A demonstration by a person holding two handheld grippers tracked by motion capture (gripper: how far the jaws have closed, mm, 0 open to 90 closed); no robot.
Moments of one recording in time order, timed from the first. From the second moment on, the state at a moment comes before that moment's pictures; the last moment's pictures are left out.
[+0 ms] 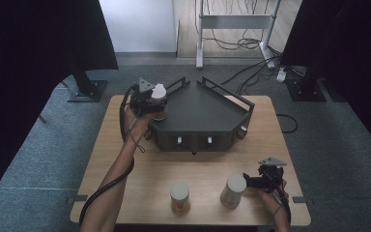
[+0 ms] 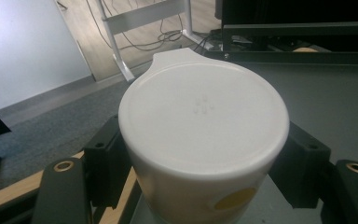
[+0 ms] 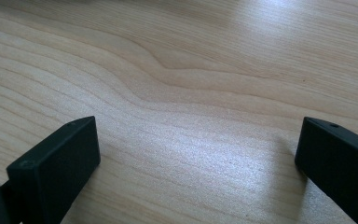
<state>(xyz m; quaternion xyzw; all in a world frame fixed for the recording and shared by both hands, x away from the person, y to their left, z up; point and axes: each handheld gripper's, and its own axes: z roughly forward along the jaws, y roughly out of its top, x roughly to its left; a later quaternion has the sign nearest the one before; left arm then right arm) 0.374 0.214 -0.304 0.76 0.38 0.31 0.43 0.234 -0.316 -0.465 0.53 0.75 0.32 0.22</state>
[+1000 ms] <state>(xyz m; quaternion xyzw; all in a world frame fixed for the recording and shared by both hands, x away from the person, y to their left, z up) 0.373 0.220 -0.304 0.74 0.40 0.32 0.43 0.234 -0.316 -0.465 0.53 0.75 0.32 0.22</state>
